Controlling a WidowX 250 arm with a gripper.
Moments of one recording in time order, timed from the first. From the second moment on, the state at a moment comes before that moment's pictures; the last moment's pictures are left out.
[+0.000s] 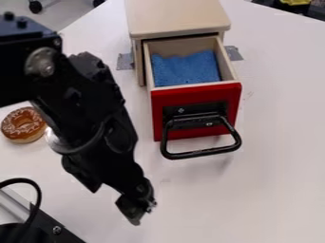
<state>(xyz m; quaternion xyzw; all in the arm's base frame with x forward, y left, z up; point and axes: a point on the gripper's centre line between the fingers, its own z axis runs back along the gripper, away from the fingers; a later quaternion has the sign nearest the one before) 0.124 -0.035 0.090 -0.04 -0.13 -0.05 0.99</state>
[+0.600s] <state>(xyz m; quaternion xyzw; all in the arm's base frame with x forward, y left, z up) 0.134 -0.073 0.084 -0.09 -0.17 -0.07 0.98</state>
